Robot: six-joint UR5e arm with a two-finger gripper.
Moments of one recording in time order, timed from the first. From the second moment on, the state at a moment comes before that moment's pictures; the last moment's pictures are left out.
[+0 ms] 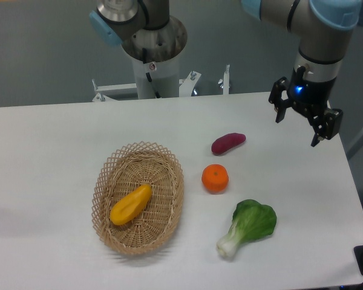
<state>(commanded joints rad) 2.76 -1.81 -1.44 -1.28 1.45 1.64</state>
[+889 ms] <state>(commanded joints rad) 2.65 -1.73 -1.56 -1.25 1.41 1.40</state>
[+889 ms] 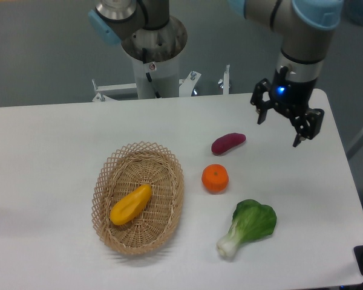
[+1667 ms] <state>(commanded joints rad) 2.41 -1.77 -1.78 -1.02 1.43 1.02</state>
